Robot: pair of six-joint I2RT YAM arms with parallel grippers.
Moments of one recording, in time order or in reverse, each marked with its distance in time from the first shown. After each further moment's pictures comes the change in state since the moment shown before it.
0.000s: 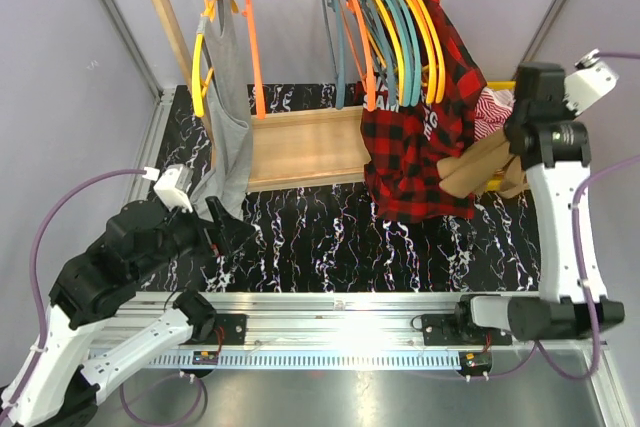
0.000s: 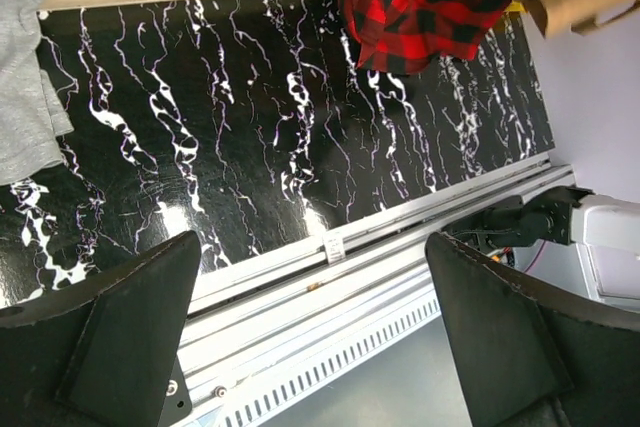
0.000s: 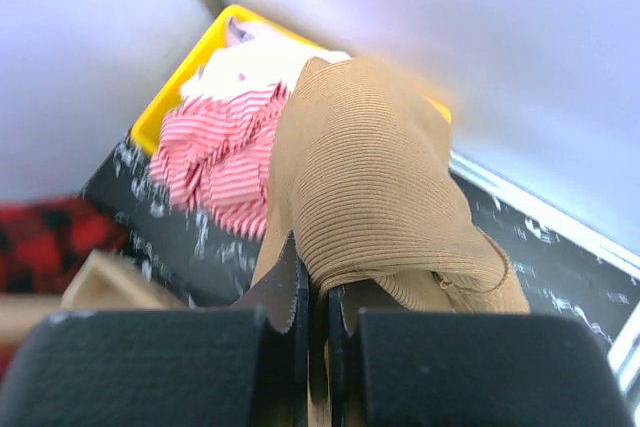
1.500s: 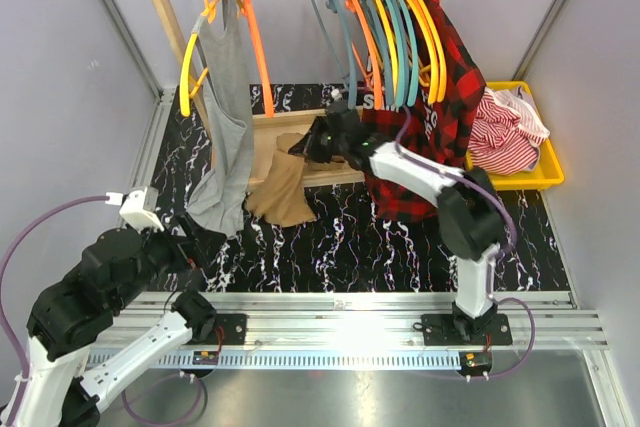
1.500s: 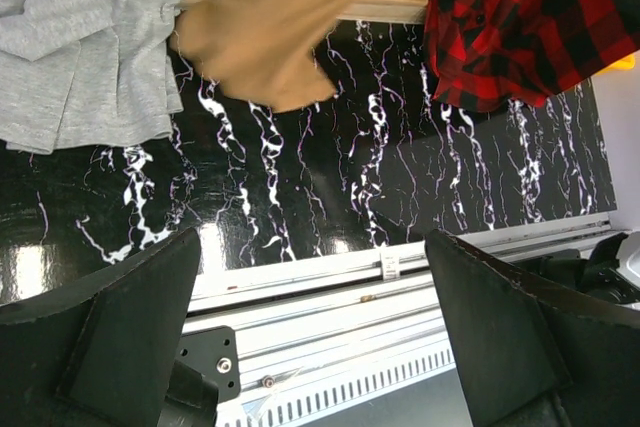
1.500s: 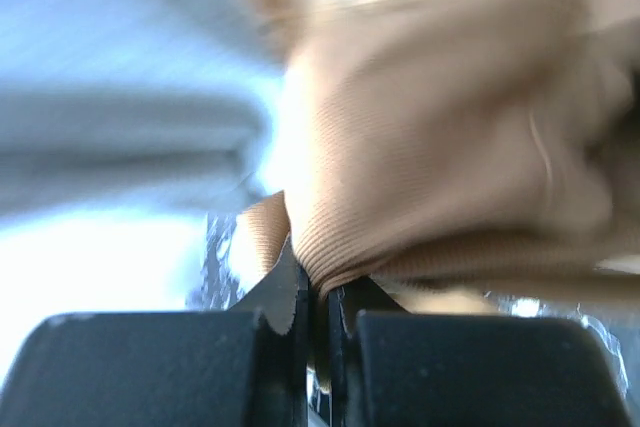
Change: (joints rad) left arm 0.003 -0.162 -0.013 -0.156 -0.208 -0.034; right arm 0.619 0.772 -0.091 0.875 -0.963 0.322
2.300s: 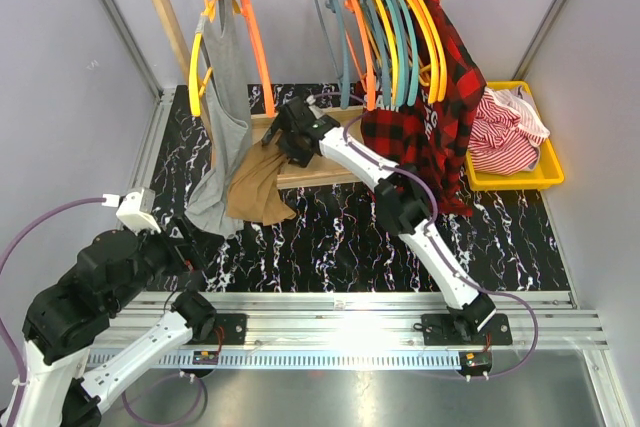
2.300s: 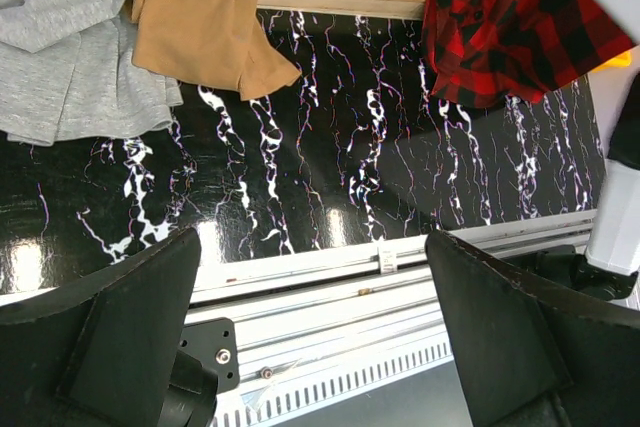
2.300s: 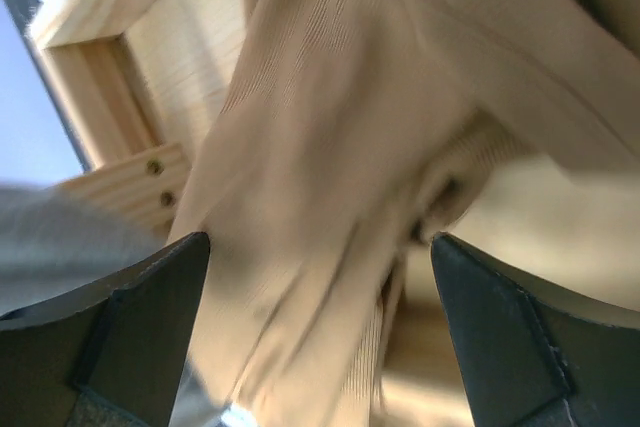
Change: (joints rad) left arm 0.015 -0.001 0.023 -0.025 0.019 -0.002; right arm 0.059 0.532 0.844 -0.580 0.243 0.170
